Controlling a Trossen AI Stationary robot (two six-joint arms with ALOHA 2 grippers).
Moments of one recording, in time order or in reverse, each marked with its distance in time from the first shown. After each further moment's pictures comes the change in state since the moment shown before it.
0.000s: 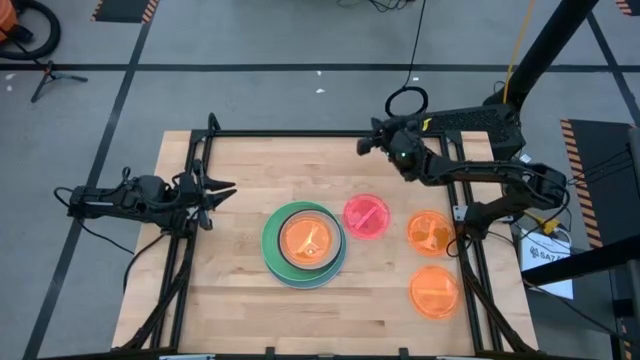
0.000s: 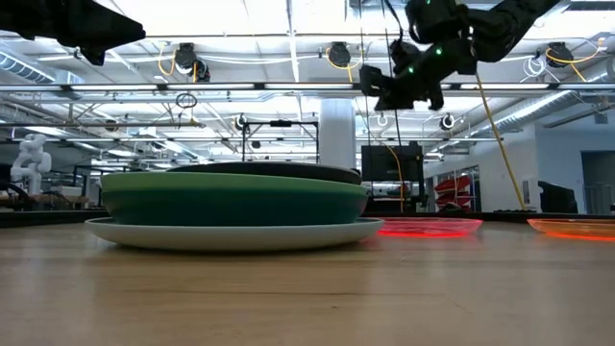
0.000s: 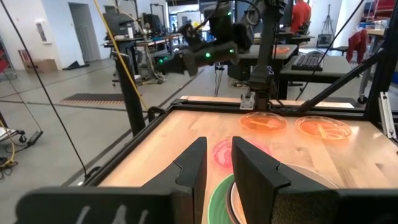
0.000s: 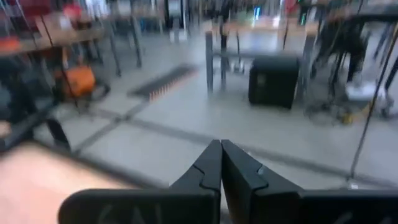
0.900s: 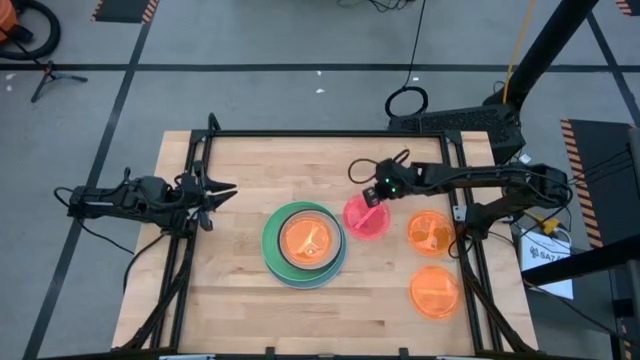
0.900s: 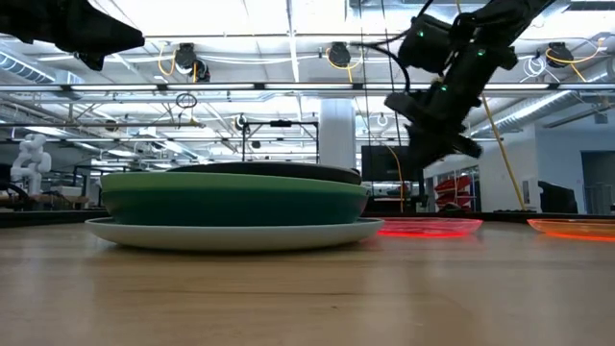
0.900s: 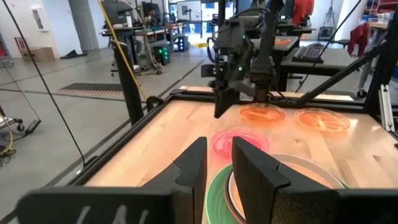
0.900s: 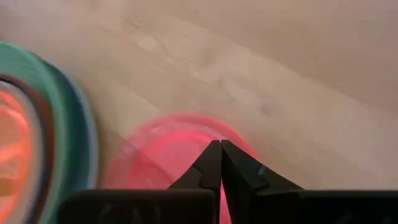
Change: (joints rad) left arm 0.000 0.000 0.000 -0.044 0.000 -0.034; right arm 0.140 -0.018 0.000 -0.798 -0.559 0.548
